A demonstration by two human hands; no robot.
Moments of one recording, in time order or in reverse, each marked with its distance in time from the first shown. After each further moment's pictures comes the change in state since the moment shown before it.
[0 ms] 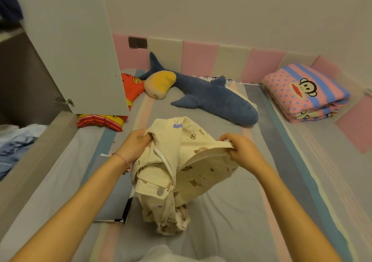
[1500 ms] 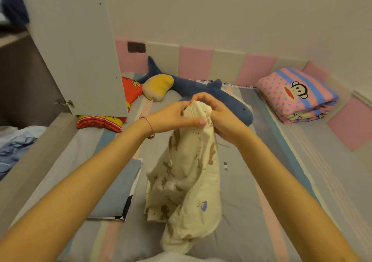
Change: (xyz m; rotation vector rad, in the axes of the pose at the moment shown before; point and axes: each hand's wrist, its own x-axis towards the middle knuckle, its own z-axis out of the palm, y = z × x) left_hand -0.026 0.100 0.018 0.287 -0.452 0.360; right_hand -0.003 -0.103 -0.045 1.047 -0.180 -0.329
